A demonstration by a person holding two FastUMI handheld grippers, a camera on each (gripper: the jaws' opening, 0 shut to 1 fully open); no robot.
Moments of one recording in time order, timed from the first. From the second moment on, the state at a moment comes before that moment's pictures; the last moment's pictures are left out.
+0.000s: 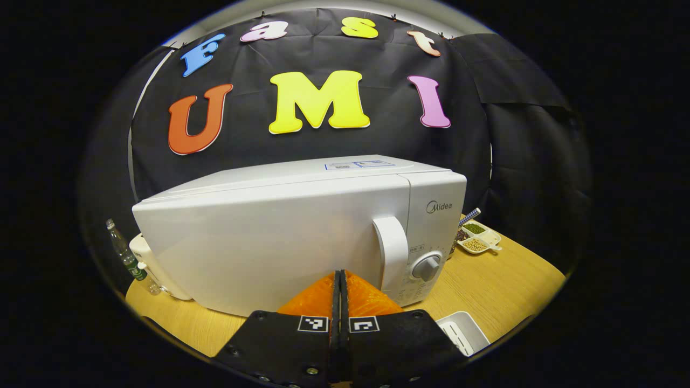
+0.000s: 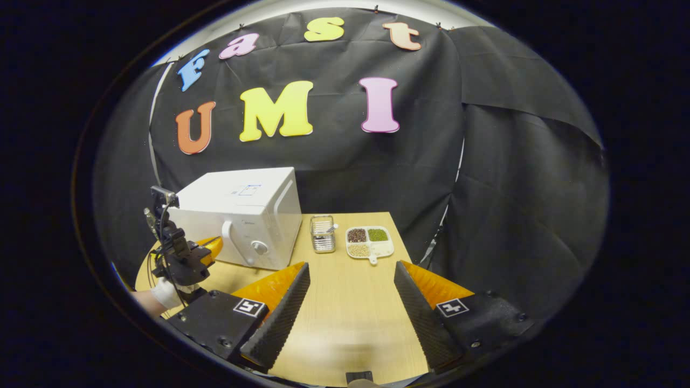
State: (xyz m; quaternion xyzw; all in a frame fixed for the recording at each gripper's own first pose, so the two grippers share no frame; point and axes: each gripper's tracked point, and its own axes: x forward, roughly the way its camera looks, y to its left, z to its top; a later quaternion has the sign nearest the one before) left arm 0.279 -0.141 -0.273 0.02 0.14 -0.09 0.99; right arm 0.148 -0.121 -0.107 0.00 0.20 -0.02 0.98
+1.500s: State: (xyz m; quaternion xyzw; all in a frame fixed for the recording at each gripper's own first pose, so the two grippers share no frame) left arm 0.005 -0.014 -0.058 -0.03 0.03 -0.07 1.00; right arm -0.008 -0.001 -0.063 -0.03 0.09 0.00 1.00
